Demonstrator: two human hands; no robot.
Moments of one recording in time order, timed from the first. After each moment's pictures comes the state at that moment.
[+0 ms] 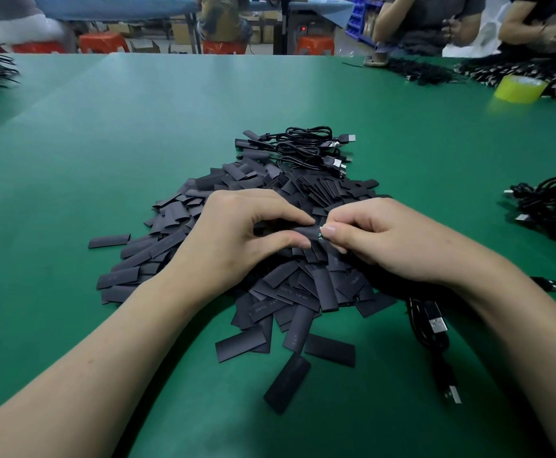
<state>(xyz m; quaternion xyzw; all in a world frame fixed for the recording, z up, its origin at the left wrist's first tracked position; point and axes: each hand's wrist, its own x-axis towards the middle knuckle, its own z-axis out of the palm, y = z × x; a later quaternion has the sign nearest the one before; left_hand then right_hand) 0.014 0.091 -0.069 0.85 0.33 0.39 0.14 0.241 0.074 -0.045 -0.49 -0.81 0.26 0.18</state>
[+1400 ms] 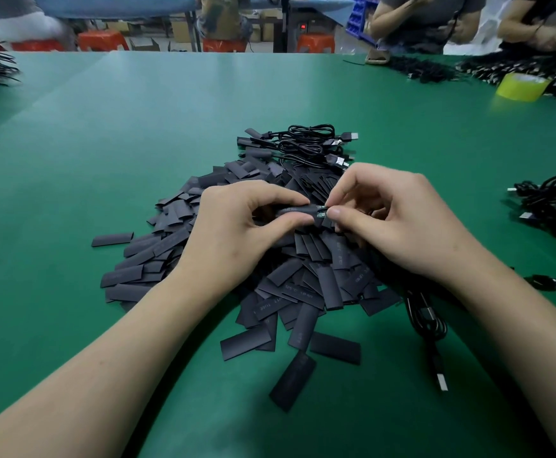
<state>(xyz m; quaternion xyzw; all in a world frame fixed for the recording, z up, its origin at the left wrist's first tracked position) 0.020 0.087 -0.071 0.77 0.41 0.46 0.17 0.239 0.074 -0.049 -0.45 -0.78 0.21 0.37</state>
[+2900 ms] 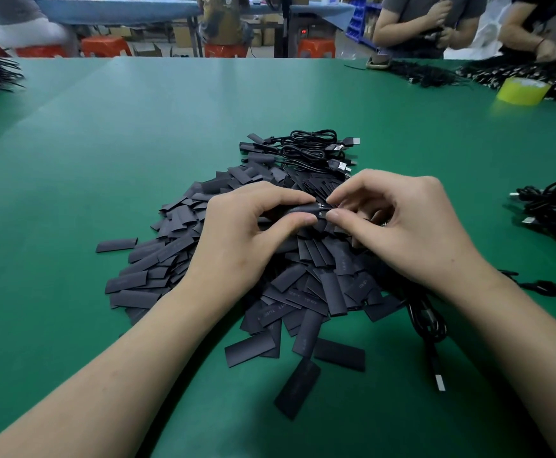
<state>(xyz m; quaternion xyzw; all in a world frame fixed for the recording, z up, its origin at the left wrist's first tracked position) 0.025 0.084 -0.069 0.77 0.40 0.48 0.16 0.235 0.072 -0.051 -0.47 -0.77 0.12 0.41</state>
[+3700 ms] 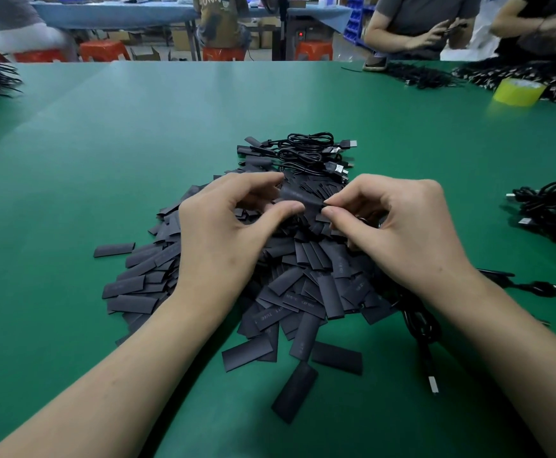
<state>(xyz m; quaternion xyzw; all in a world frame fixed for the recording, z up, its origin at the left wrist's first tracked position) 0.026 0.080 -0.068 0.69 0.44 0.56 0.12 0.229 0.068 -0.053 -0.47 -0.76 0.06 0.45</state>
